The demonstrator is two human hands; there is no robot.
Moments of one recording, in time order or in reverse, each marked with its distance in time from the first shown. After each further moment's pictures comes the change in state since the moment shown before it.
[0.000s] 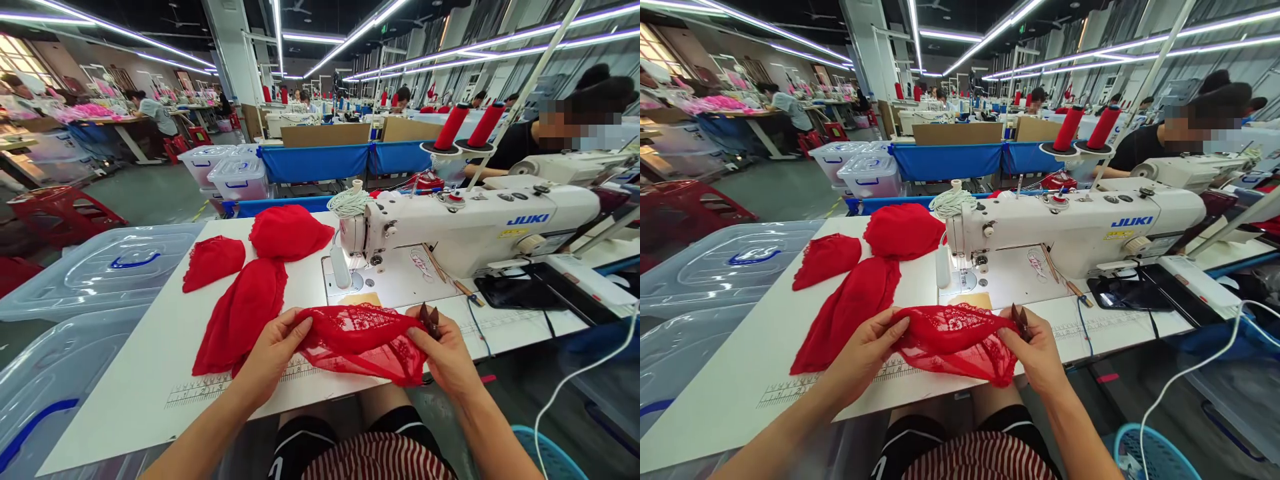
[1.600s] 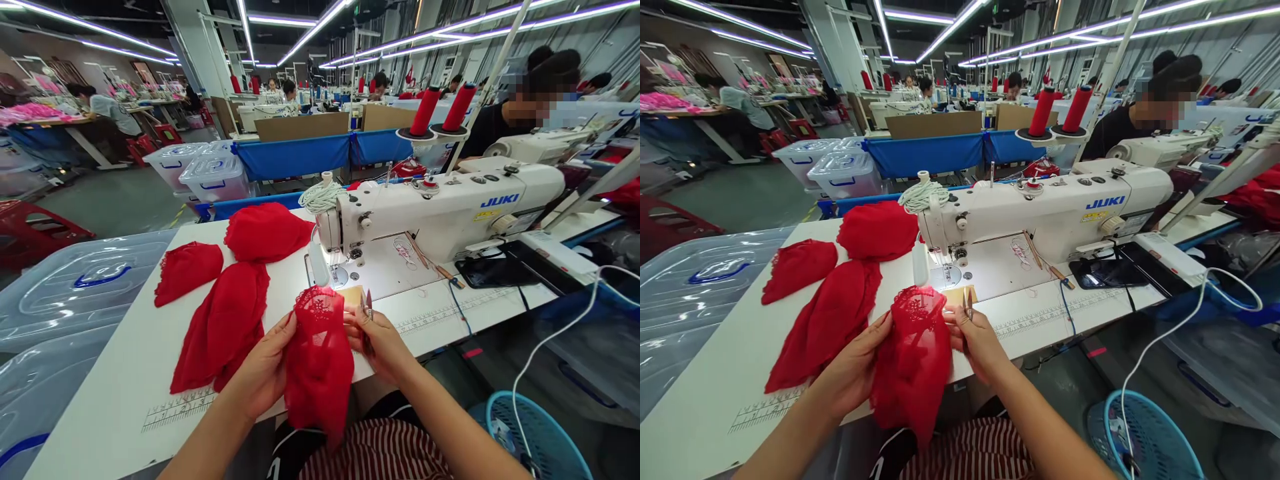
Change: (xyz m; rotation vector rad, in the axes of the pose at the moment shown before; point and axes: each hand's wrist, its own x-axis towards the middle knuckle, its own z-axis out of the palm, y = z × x) left_hand 0.007 -0.003 0.023 -0.609 -0.066 -0.351; right_hand 0.007 0.020 0.059 0.503 -0.060 0.540
